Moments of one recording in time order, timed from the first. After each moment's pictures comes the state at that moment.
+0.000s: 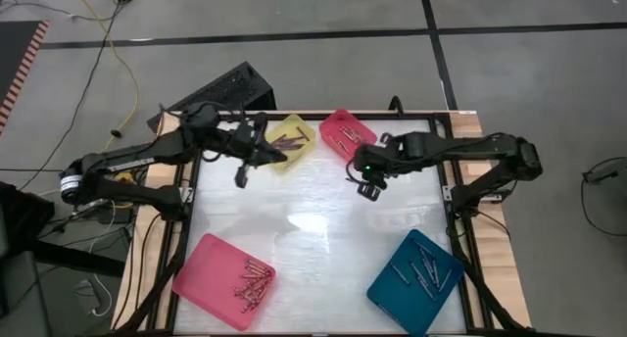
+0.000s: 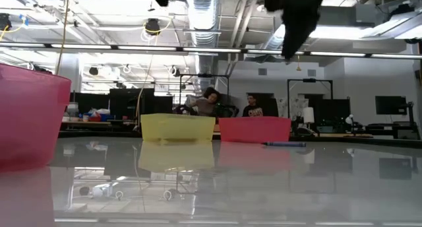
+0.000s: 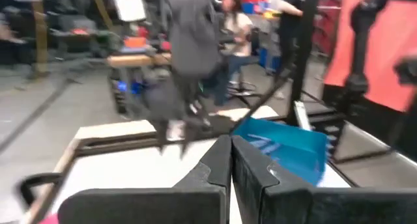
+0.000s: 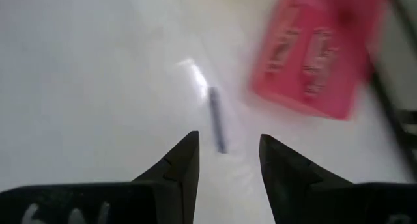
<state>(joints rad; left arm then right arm) 0.38 1.05 0.94 0.14 0.58 0.02 -0.05 1.31 1.31 -1.08 0.30 0.32</state>
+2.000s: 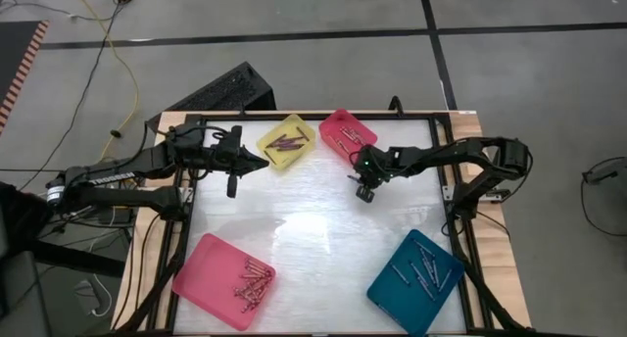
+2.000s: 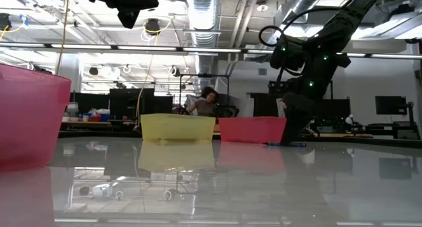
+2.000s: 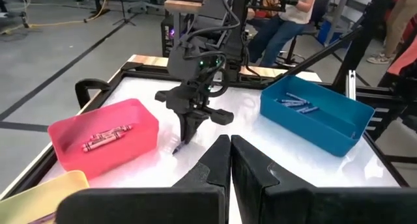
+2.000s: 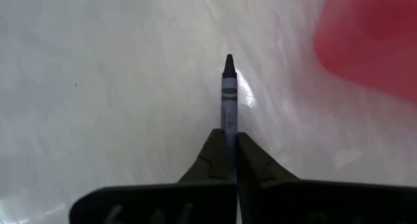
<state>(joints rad) 0.30 0.81 0.73 -0.06 0.25 -0.04 -0.31 1.55 0.69 -0.26 0.01 0.12</state>
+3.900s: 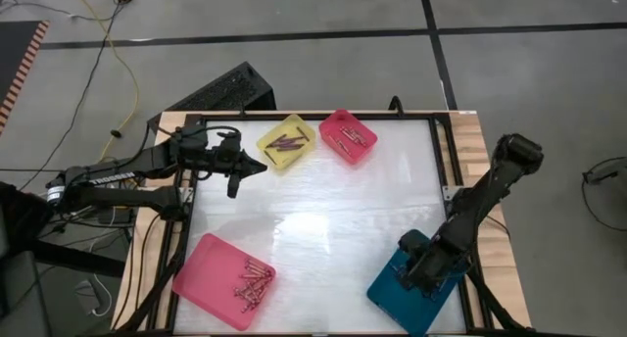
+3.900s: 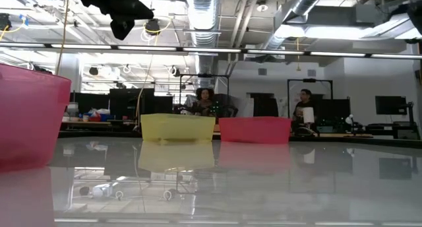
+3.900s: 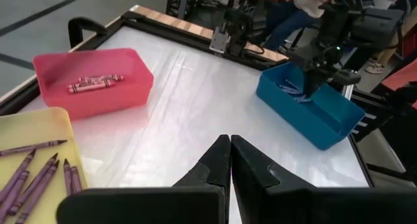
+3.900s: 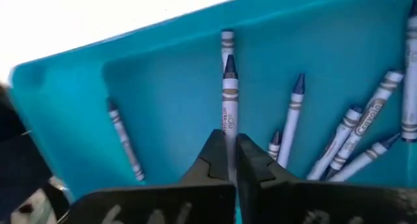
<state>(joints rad) 0.30 0.81 0.73 -0.18 0.24 -0.23 0.85 1.32 0.86 -0.76 0.05 1.80</state>
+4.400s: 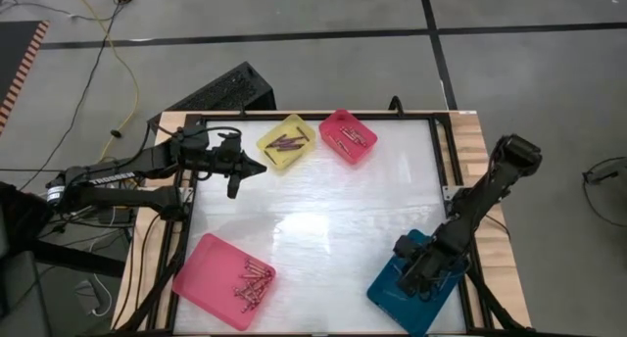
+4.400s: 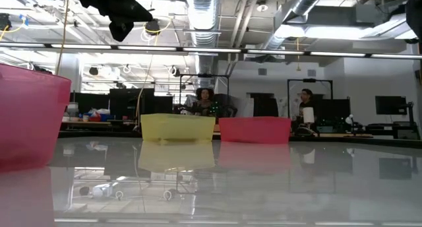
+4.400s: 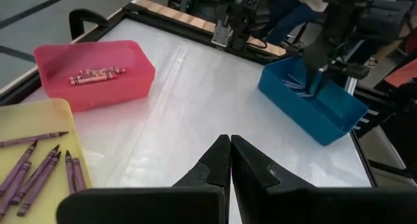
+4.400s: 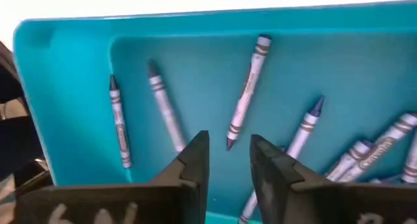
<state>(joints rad) 0.30 0.81 0.73 -0.20 0.24 -0.23 0.84 1.32 0.86 -0.72 0.05 1.55</state>
